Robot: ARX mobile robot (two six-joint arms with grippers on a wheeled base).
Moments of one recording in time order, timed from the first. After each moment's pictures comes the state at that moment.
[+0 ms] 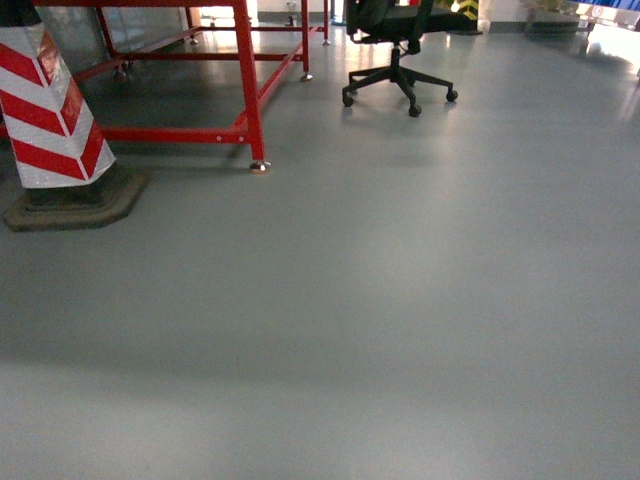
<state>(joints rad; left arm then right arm) 0.00 0.01 0.01 0.00 0.00 -0.01 0.00 0.00 0.01 0.00 0.00 0.00</state>
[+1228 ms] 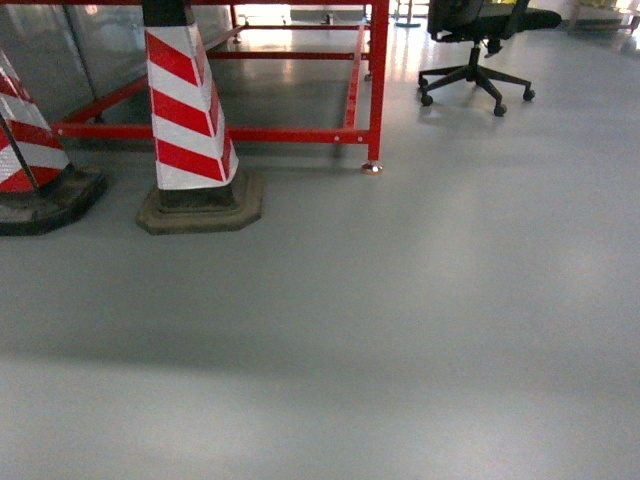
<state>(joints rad) 0.00 0.01 0.01 -0.01 0.00 -0.01 0.00 0.00 0.01 -0.01 0.00 0.00</state>
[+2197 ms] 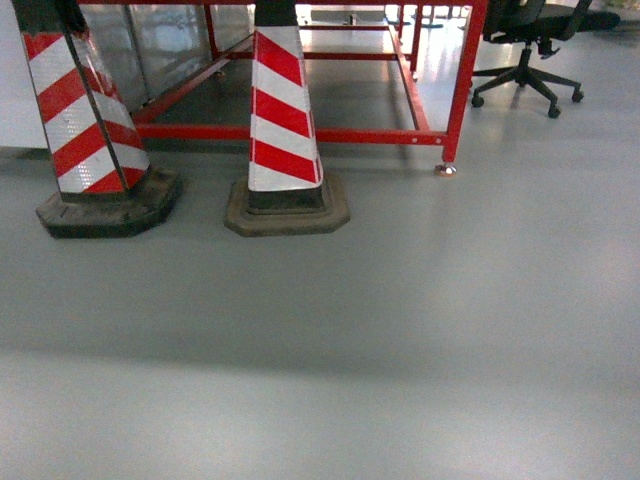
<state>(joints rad) 0.00 0.01 0.01 -0.01 0.00 -0.01 0.00 0.00 0.01 0.00 0.00 0.00</state>
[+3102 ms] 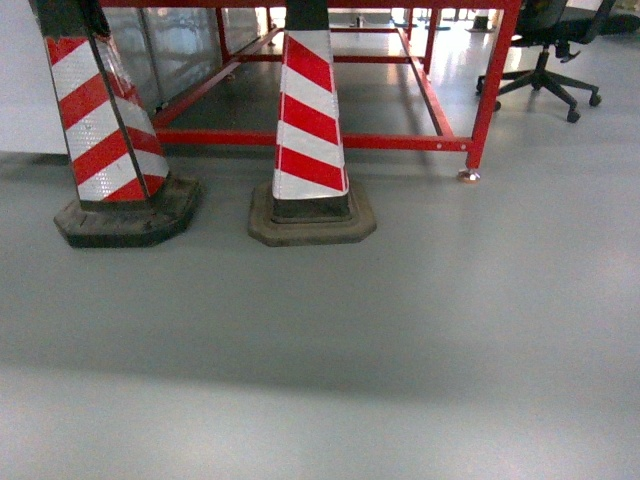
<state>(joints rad) 0.00 0.01 0.01 -0.01 0.00 -0.01 0.00 0.00 0.01 0.00 0.00 0.00</state>
